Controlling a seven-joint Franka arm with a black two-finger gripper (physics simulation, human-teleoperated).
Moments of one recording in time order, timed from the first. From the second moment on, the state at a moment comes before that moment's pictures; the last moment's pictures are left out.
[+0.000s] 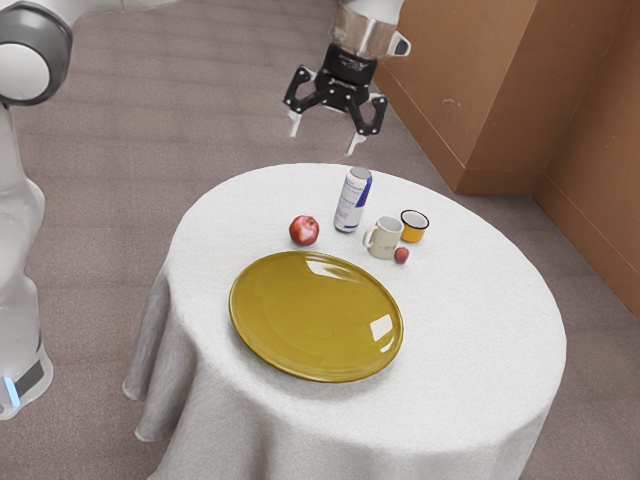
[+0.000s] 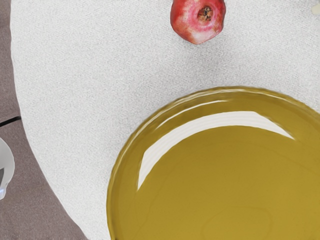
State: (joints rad) arm -0.21 -0.06 0.22 -1.44 -0.11 1.21 -1.16
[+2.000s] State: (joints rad) arm -0.12 -0.24 0.21 -2.18 0.10 2.03 -1.14
